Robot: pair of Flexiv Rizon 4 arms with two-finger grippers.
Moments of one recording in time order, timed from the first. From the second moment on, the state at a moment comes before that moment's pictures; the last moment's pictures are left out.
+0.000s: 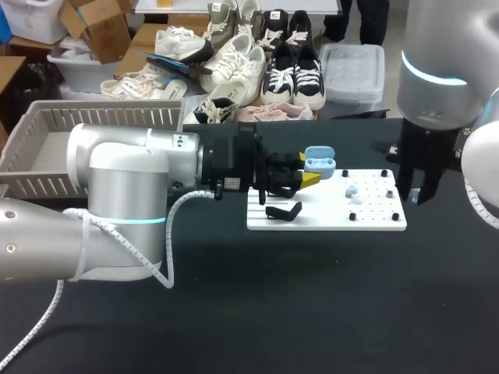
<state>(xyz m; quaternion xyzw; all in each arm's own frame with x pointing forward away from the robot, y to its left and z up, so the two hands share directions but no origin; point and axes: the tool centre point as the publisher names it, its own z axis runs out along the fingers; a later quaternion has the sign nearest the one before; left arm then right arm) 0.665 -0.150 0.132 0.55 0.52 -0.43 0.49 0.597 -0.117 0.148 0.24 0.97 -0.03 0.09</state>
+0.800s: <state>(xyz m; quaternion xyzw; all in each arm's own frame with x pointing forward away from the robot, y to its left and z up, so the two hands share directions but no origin) 0.665 -0.150 0.132 0.55 0.52 -0.43 0.49 0.618 -0.053 0.204 0.30 0.95 -0.02 0.11</state>
